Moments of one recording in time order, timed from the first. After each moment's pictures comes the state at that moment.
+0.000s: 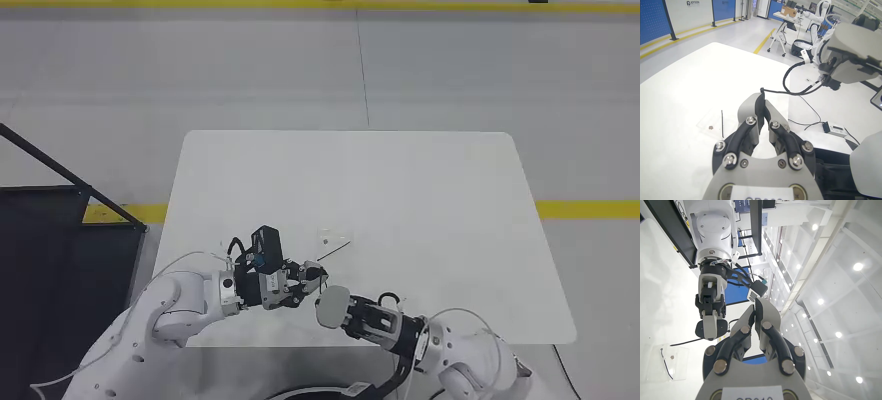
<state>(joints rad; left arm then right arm) 1.33 -0.94 -1.19 -1.89 0.78 -0.79 -0.28 -1.45 -0.97 1.04 -2.10 -2.58 0.09 -0.61</state>
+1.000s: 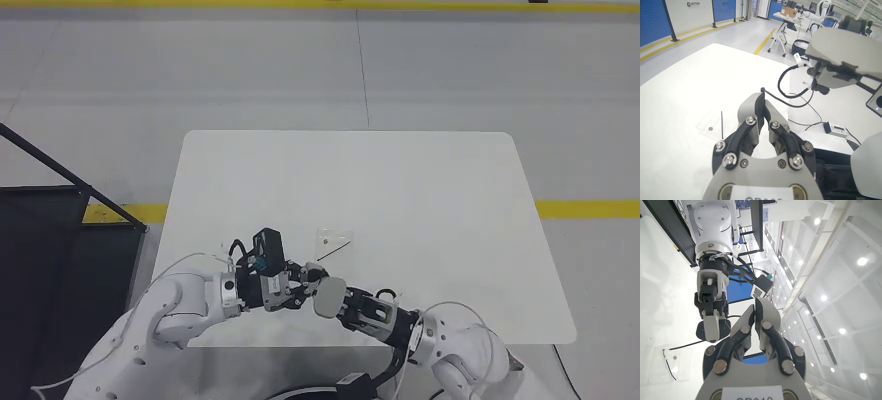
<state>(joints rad) 1.34 -0.94 -1.18 -1.90 0.81 -0.79 -0.26 -1.41 -0.99 1.03 -2.07 -2.56 0.06 -0.57</state>
